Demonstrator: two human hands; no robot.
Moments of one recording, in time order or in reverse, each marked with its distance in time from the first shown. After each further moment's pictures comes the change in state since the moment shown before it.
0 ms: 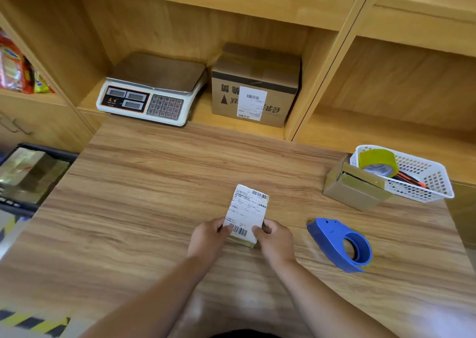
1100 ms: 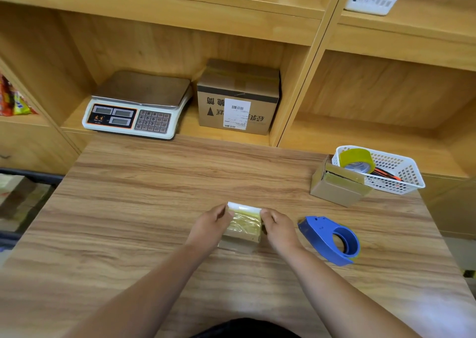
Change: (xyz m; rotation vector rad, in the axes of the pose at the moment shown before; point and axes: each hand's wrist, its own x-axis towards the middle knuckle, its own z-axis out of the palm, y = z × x) left_hand 0.019 0.021 -0.013 -0.122 -0.095 0.087; right_hand 0.007 -0.014 -0.027 -0.016 -0.008 -0.129
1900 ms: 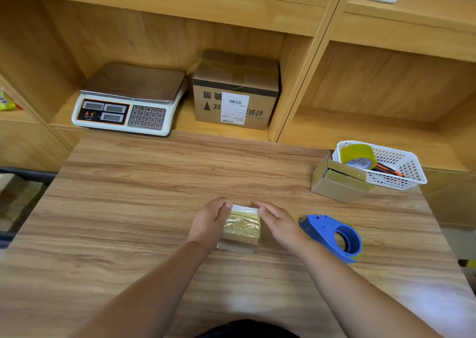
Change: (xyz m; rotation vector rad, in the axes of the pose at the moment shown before) left_hand 0.021 -0.010 0.004 0.010 0.082 0.189; right_hand 0.011 -0.011 -0.014 0.068 -0.272 0.010
